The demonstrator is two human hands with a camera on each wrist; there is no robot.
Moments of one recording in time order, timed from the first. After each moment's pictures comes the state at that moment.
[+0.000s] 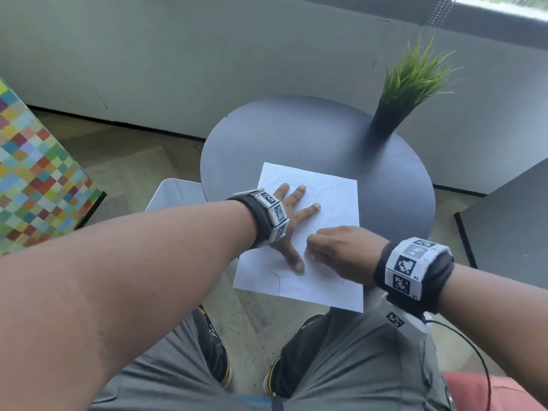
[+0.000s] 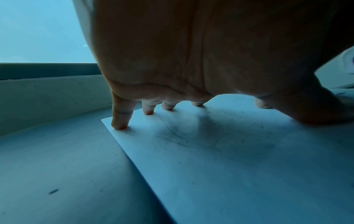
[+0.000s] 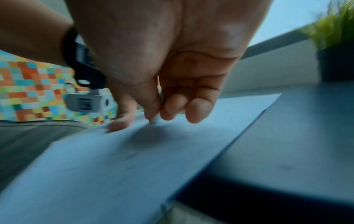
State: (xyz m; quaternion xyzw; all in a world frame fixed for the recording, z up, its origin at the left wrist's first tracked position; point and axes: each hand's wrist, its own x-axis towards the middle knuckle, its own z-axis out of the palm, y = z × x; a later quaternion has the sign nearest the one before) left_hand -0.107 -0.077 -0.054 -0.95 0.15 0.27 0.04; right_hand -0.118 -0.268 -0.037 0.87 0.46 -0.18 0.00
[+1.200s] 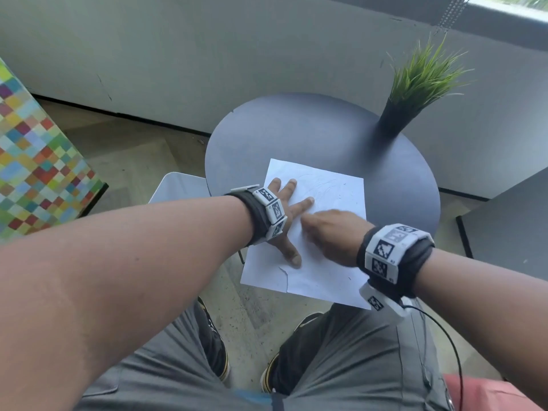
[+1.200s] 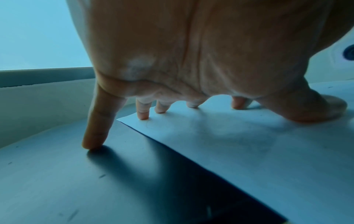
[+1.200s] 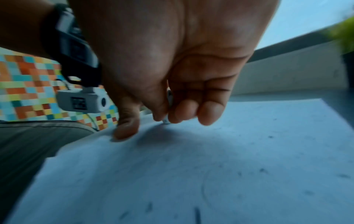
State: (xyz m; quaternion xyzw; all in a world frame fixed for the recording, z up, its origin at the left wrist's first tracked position) left_hand -0.113 -0.068 -0.044 -0.96 0.11 0.26 0.05; right_hand -0.102 -0.233 -0.034 0.89 0.41 -0.18 0.05
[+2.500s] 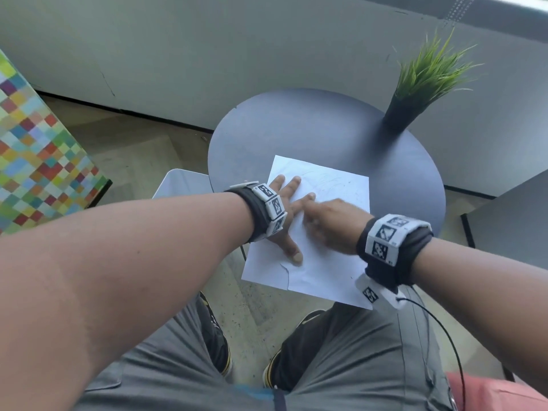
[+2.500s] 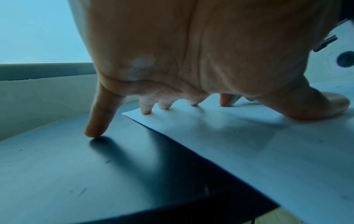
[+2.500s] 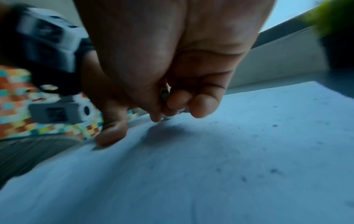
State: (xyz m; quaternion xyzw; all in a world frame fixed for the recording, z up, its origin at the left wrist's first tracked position) left_hand -0.110 -0.062 -0.055 -0.96 0.11 0.26 0.03; right_hand -0.092 -0.224 -0.035 0.91 0.36 -0.18 -0.01
